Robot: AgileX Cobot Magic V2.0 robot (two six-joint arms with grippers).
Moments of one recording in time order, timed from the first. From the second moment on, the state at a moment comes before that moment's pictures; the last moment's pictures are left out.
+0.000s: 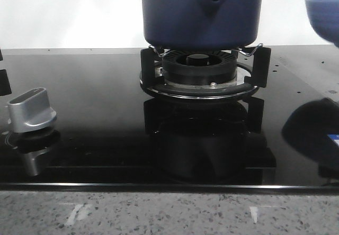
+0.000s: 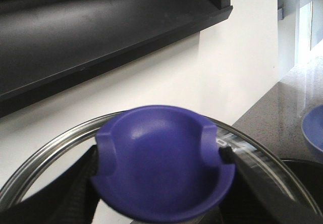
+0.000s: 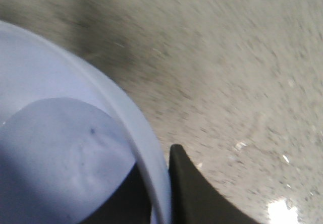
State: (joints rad) left arm -0.11 1.50 -1.50 -1.46 0.75 1.65; right arm -0.24 1.56 -1.45 0.08 1.06 0.06
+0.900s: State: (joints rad) left arm -0.11 1.50 -1.50 -1.48 0.74 1.65; right arm 0.14 1.71 -1.95 0.09 1.07 0.00
